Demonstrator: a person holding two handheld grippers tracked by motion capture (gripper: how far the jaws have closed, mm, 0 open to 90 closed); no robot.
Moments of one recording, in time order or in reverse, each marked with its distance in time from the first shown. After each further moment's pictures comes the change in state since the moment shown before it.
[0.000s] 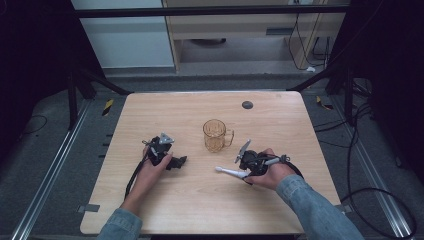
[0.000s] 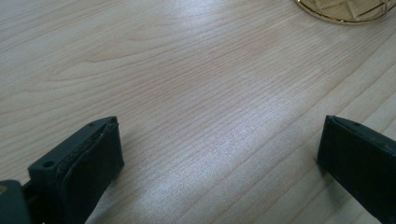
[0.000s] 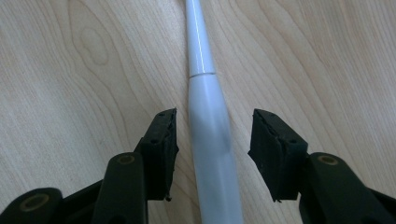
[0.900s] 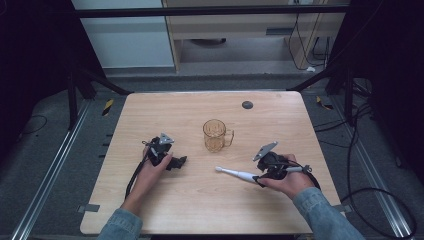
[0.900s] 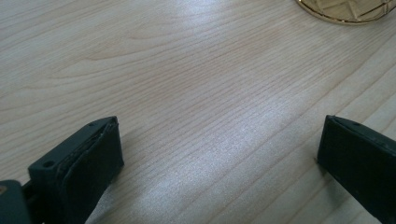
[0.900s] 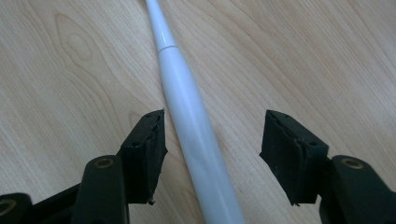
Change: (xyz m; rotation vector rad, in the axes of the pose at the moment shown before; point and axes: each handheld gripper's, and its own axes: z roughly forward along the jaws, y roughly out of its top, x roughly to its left) left arm -0.001 -0.001 -0.001 0.001 0.008 -0.007; right arm -0.001 -0.045 -0.028 -0.157 -0.072 0.177
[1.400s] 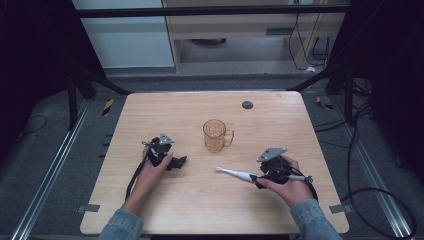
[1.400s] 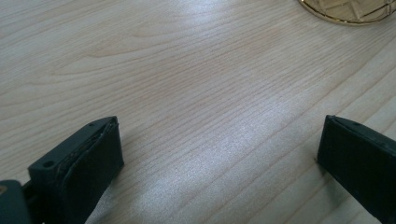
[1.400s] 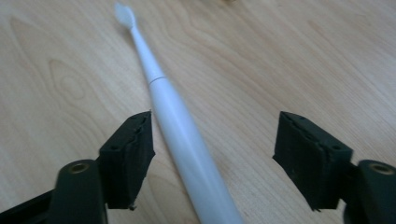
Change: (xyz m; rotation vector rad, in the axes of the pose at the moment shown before) left arm -0.001 0.000 -0.001 0.000 0.010 -0.009; right arm 0.008 -0.015 0.002 -0.179 -0.070 0.092
